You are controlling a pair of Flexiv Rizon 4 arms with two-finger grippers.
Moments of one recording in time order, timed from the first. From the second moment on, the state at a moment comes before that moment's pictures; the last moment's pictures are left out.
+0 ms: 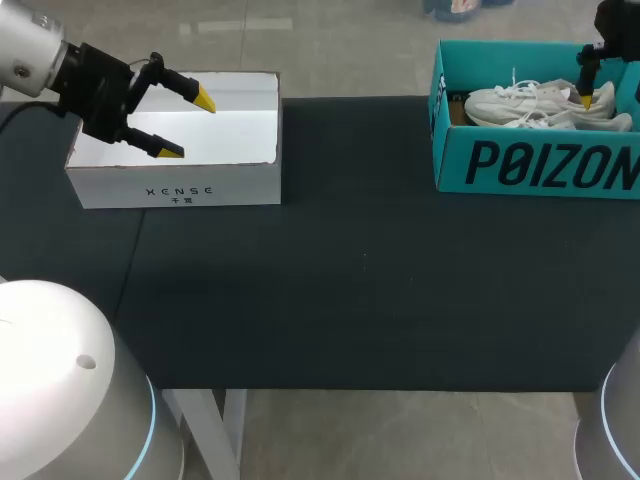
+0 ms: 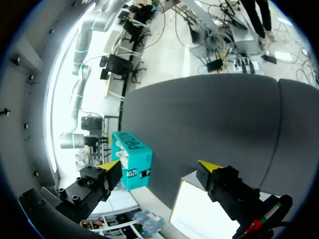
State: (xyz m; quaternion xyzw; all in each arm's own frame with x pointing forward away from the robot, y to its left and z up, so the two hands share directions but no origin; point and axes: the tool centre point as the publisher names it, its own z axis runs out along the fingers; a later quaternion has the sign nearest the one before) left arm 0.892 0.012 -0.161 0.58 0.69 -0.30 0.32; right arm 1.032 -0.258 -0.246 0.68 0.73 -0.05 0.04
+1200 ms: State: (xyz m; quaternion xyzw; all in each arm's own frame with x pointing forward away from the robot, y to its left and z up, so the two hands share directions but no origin) left arm 0.960 -0.023 -0.134 0.27 0.86 -0.29 0.32; right arm 0.971 -0.252 -0.285 0.69 0.72 -0.05 0.03
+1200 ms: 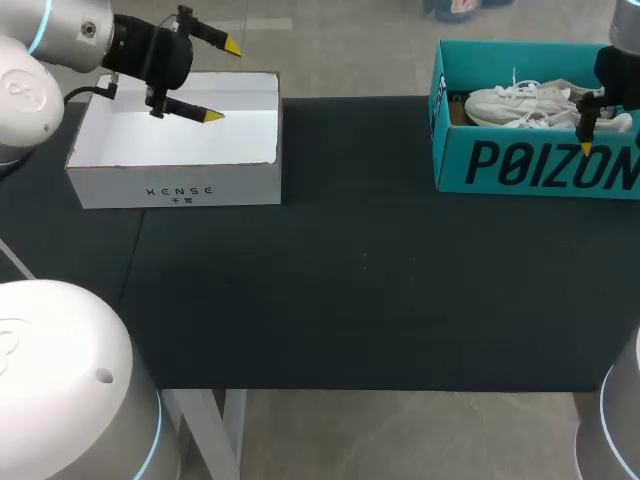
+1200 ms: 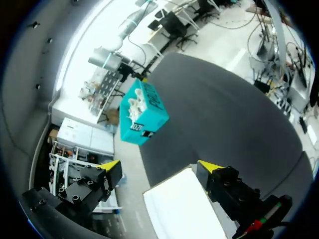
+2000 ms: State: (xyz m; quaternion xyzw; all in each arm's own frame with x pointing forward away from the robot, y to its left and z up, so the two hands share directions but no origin) left arm 1.005 -0.007 -0.155 -0.10 0.90 -0.28 0.31; right arm 0.970 -0.264 -0.304 0.71 0.69 -0.09 0.03
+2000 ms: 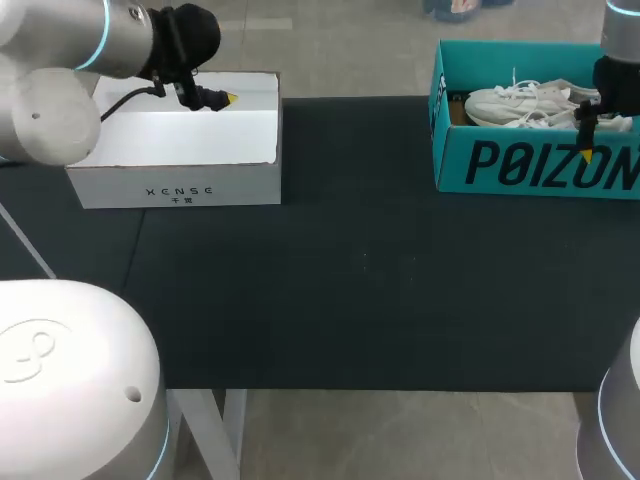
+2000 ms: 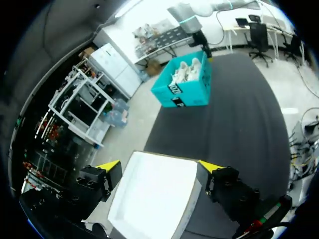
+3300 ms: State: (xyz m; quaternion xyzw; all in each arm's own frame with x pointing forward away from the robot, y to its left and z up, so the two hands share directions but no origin) left arm 1.029 0.000 -0.238 -0.64 0.76 -0.14 0.03; right arm 0.963 -0.271 -0.280 0.77 0.63 -0.06 0.09
